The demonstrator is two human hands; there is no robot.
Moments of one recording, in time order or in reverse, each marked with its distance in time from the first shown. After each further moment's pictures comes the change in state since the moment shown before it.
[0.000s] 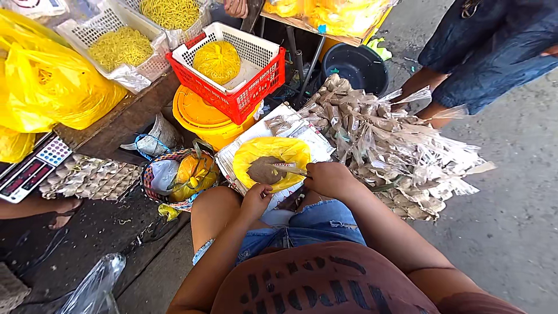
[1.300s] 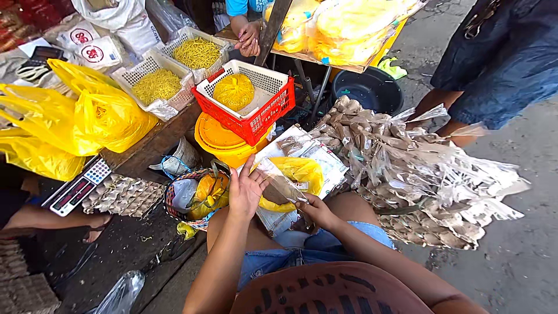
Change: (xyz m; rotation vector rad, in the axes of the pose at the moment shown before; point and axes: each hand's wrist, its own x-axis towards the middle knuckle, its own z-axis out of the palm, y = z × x) left_hand -0.001 0.070 -0.079 -1.238 0.164 0.378; right_hand 0.061 -0.004 0.118 1.445 0.247 -0.710
